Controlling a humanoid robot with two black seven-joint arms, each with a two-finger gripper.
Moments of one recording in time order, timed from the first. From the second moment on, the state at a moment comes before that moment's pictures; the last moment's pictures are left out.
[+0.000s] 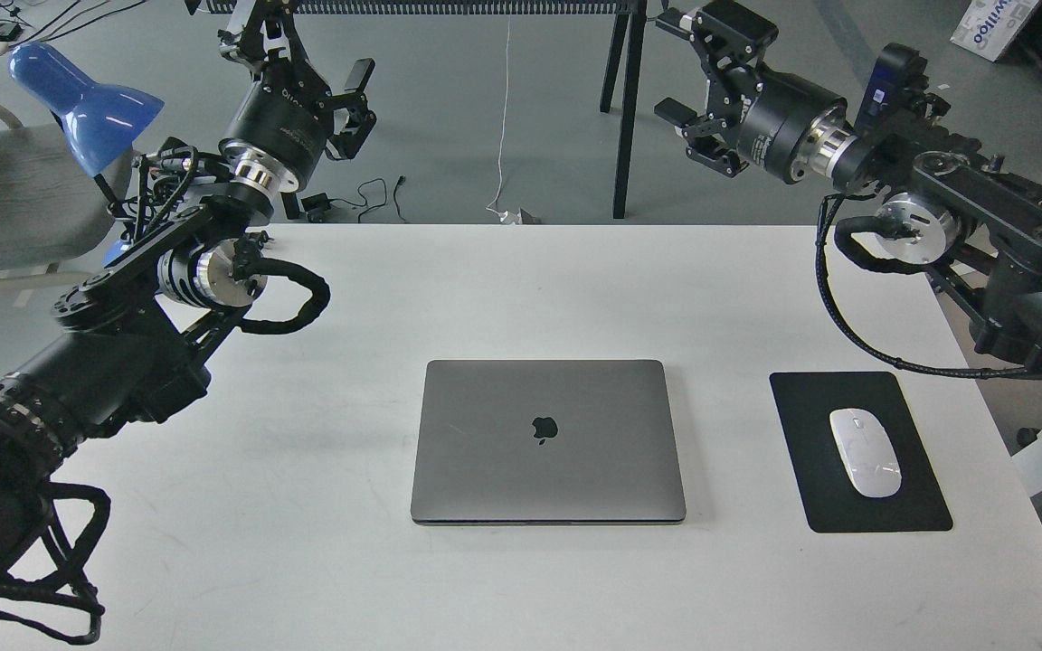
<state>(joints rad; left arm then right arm) -0.92 0.23 -0.69 -0.73 0.15 -0.21 -0.49 1.07 -0.42 0.54 0.85 -0.39 0.31 0.20</state>
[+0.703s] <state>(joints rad) -0.92 0.23 -0.69 -0.73 0.15 -0.22 -0.49 0.89 -0.41 0.80 0.84 -0.21 0.42 0.23</state>
